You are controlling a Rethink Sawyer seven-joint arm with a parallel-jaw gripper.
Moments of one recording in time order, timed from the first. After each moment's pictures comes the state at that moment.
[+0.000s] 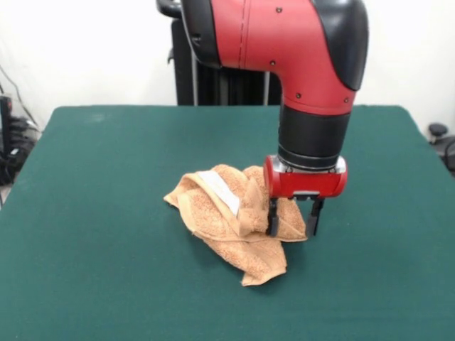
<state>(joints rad) -0.04 -0.38 -0.06 1.45 0.00 0.31 1.57</state>
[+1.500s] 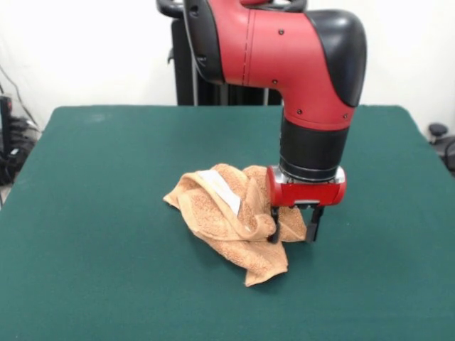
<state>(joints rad) -0.03 -0.34 -0.07 1.44 0.00 0.30 1.57</state>
